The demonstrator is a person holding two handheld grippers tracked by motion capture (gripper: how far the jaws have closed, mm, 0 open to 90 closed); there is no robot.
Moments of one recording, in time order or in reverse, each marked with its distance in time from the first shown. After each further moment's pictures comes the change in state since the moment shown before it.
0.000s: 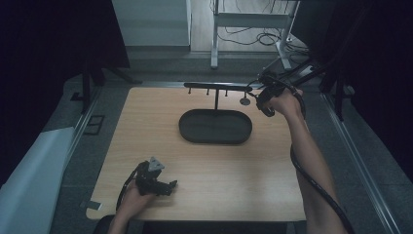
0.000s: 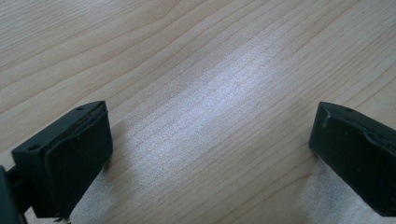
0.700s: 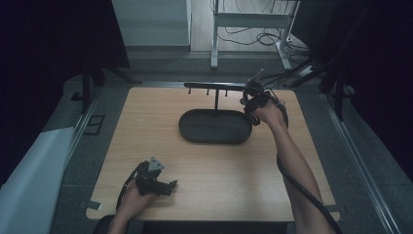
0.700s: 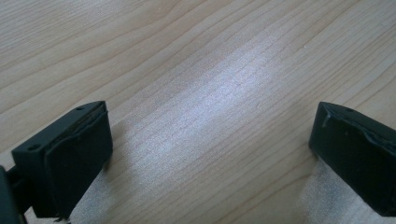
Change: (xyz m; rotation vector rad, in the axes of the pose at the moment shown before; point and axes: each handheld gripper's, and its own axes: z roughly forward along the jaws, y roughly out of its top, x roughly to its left) left arm 0.000 0.000 0.000 -0.002 0.004 0.000; right arm 0.033 0.002 0.051 -0.015 -0.019 -0.052
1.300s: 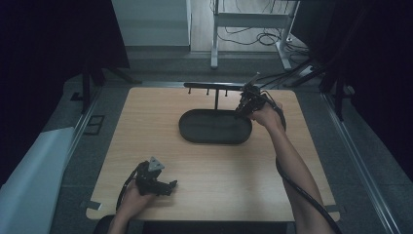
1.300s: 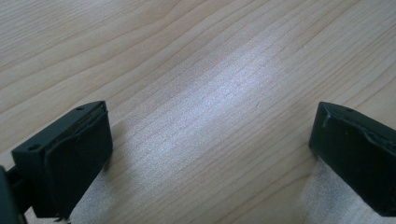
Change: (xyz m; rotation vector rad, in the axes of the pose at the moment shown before) left arm 0.000 0.000 0.000 -0.001 0.000 -0.001; right arm 0.010 -0.004 0.006 -0.029 0.013 -0.061
